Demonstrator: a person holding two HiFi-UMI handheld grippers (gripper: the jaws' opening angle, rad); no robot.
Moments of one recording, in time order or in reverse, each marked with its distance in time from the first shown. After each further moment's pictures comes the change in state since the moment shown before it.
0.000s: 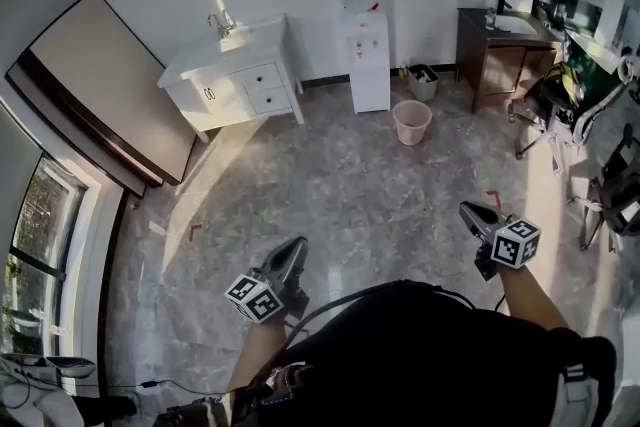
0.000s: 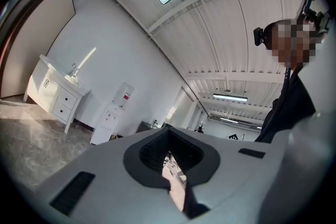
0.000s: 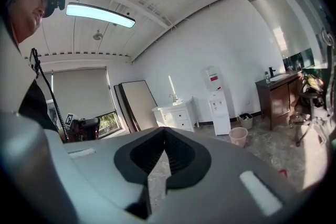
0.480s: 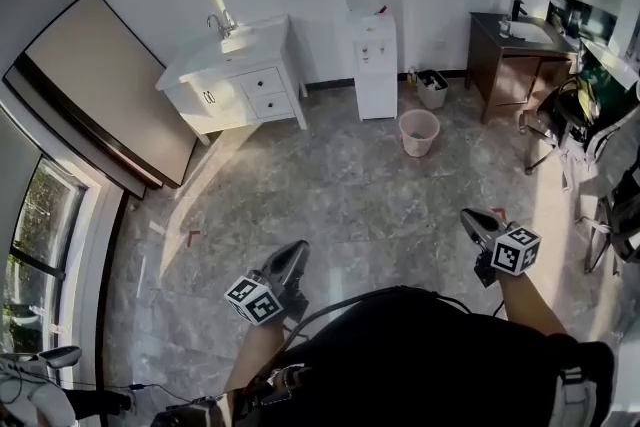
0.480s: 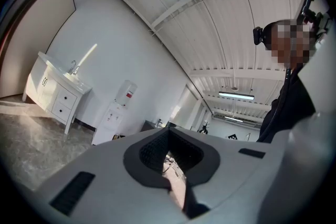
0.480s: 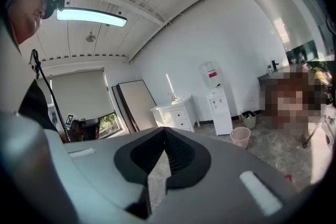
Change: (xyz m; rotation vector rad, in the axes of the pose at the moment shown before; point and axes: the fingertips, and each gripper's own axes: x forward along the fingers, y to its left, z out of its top) left arm 0.112 0.046 -0.002 -0.004 0.017 0.041; right arm 0.063 -0.113 0.026 0.034 0.023 0.033
